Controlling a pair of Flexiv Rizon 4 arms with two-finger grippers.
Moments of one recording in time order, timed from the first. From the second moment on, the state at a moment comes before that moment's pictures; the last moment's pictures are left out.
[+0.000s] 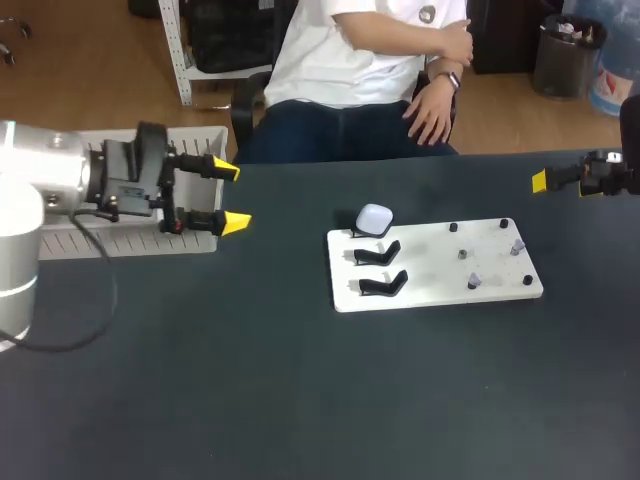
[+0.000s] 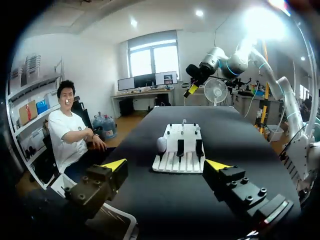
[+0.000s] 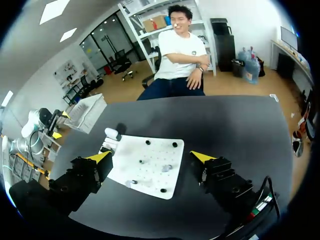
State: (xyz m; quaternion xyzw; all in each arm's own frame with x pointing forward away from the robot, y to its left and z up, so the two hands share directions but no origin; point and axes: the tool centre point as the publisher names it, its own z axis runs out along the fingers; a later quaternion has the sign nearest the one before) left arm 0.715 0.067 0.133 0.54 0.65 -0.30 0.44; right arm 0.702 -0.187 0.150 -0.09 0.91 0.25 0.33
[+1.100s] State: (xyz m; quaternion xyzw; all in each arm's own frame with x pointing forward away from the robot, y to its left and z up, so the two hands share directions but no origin) left arm 0.765 -0.043 0.065 0.58 0.65 -0.30 0.38; right arm 0.702 -0.187 0.150 -0.09 0.91 0.25 0.33
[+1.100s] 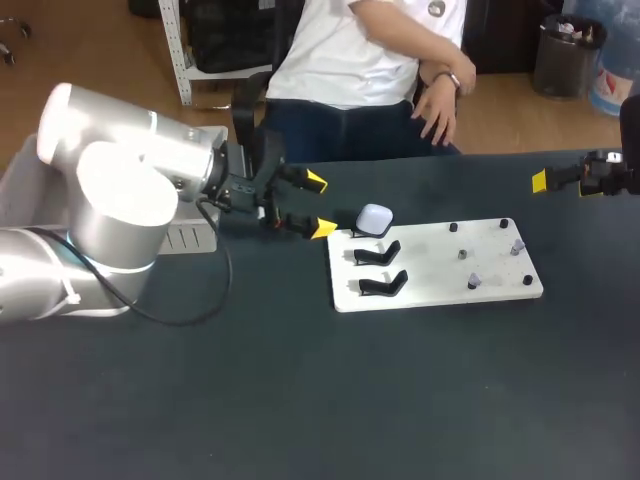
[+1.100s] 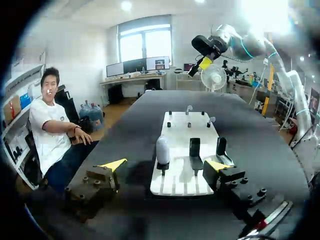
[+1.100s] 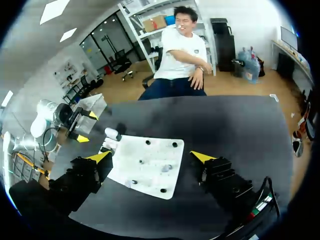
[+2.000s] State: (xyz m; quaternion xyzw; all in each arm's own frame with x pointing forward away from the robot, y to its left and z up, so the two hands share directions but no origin) left arm 0.777 -0.077 0.047 0.58 0.65 -0.31 0.37; right arm 0.702 -0.187 0.150 -0.09 0.91 0.25 0.33
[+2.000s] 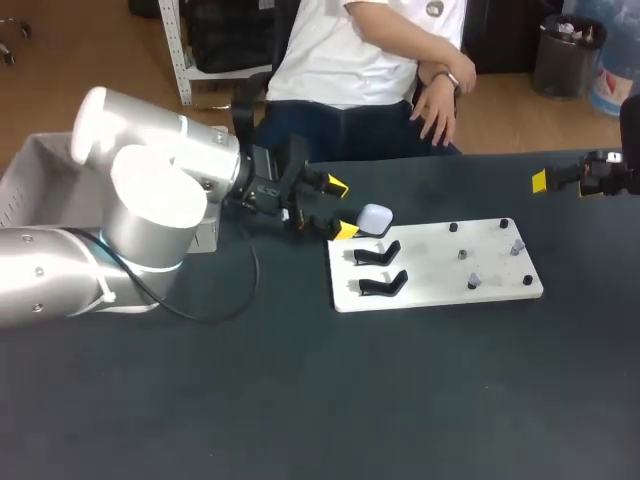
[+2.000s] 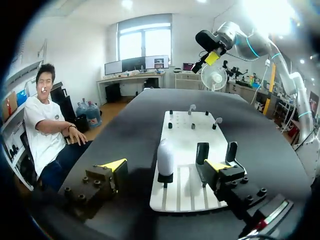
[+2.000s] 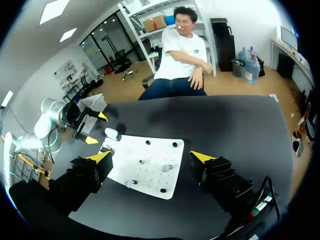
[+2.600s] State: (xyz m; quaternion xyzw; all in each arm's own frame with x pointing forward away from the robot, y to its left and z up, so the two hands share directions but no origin) left arm 0.779 -0.110 0.027 0.58 0.65 -0.34 0.35; right arm 0.702 -0.187 0.150 -0.09 0.91 0.25 0.33
